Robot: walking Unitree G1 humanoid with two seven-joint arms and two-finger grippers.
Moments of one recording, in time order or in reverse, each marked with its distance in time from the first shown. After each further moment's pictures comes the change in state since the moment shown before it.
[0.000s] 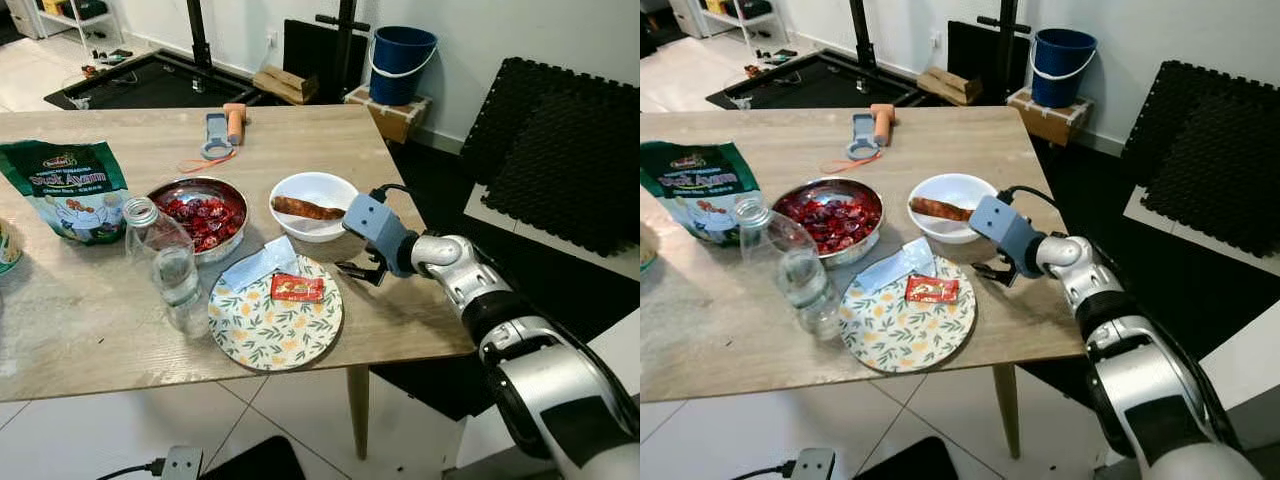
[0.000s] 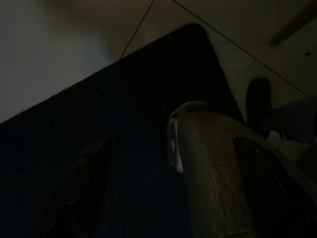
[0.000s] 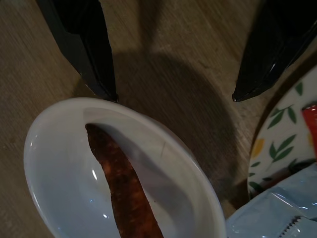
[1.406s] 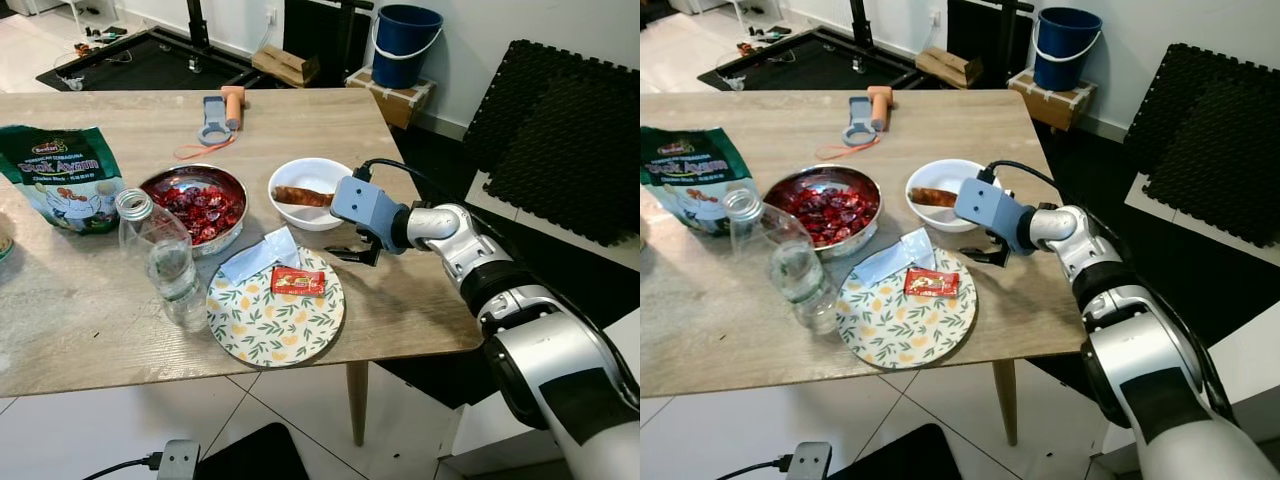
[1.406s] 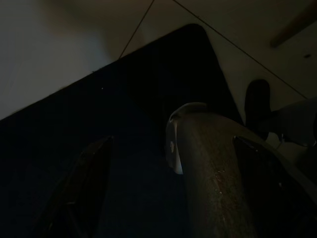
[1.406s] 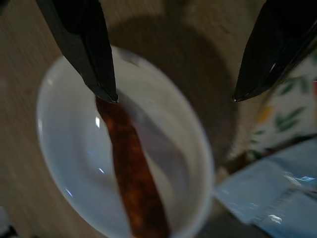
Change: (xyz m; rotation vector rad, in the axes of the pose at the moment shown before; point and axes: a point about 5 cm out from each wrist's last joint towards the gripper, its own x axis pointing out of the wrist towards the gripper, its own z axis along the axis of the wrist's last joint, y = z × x) left arm 0.000 0.001 0.003 -0.010 -0.025 0.002; right arm 0.003 -0.014 0.033 -0.159 -0.050 0.019
